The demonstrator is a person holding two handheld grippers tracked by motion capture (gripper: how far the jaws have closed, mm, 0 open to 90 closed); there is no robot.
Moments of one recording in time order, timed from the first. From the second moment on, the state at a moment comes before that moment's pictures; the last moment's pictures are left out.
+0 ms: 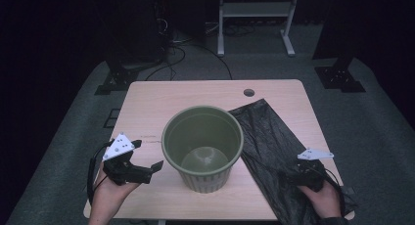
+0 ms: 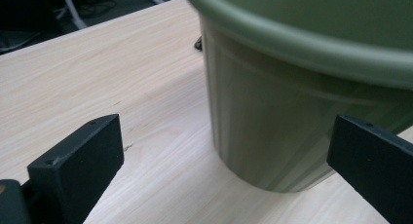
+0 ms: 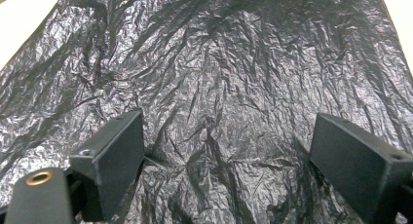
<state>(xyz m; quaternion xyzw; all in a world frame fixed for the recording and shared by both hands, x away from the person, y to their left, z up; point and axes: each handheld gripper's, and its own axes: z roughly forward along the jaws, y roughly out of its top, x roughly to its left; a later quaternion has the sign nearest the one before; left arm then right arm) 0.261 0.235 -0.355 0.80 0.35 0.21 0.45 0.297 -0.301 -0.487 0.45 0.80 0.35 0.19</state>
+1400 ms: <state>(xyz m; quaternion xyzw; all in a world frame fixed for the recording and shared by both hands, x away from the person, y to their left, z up) 0.293 0.213 -0.481 0.84 0.35 0.16 0.38 0.294 -0.300 -0.487 0.45 0.80 0.35 0.19</state>
